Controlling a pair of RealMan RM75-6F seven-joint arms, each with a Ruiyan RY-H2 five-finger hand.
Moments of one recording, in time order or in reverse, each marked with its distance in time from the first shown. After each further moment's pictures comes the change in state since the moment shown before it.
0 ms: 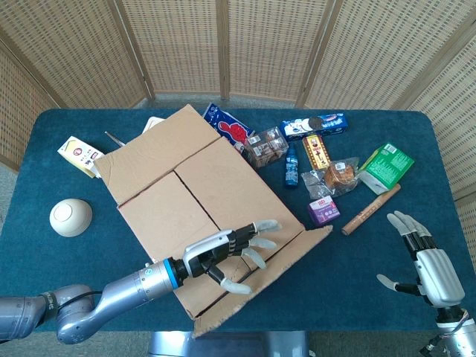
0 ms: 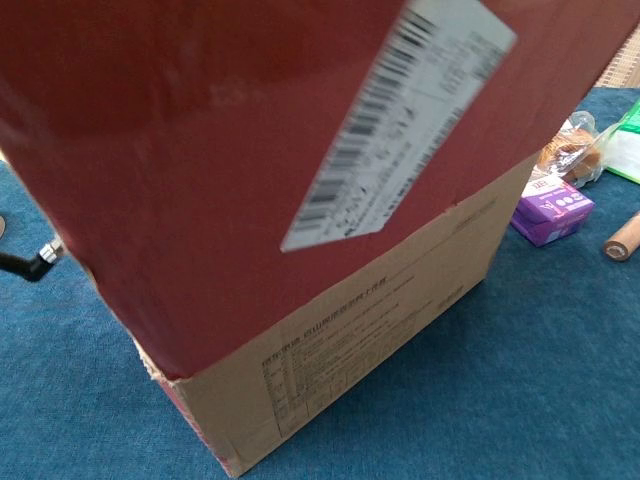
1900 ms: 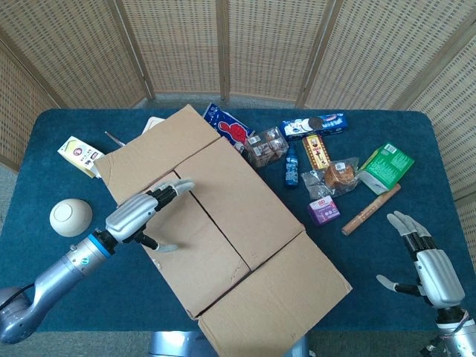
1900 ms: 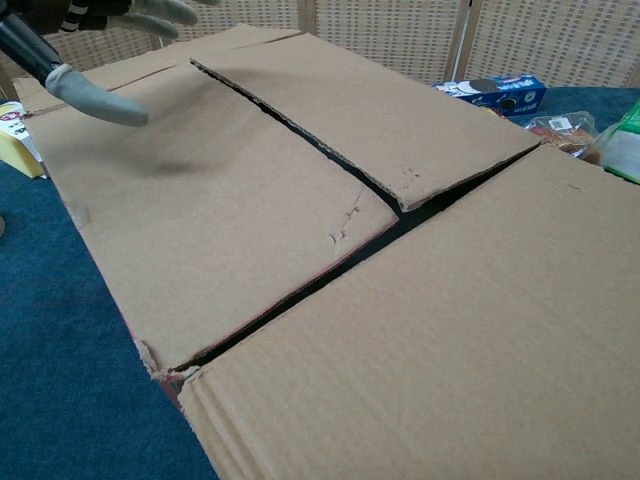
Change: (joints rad) left arm 0.189 0.237 0.126 0.136 0.038 0.211 0.858; right arm 0.001 0.006 -0.004 -0.007 -0.005 0.001 0.008
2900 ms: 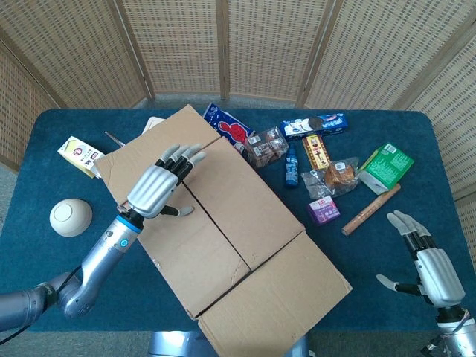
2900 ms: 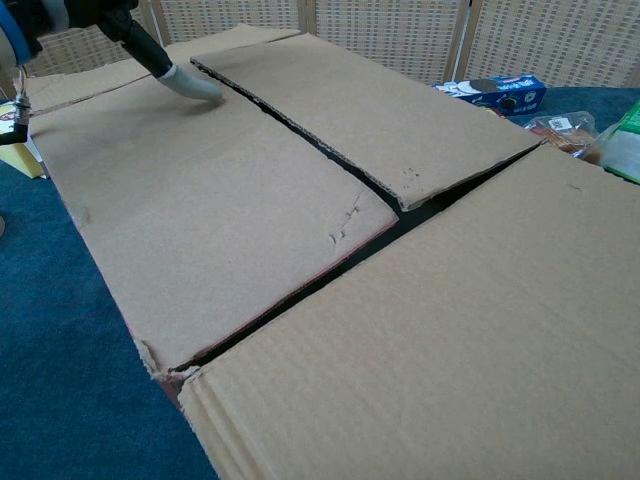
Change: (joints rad) left arm -0.049 -0.352 -0.141 0.228 -0.180 0.125 0.613; right arm 0.005 0.002 0.001 0.005 0.003 -0.004 0.017
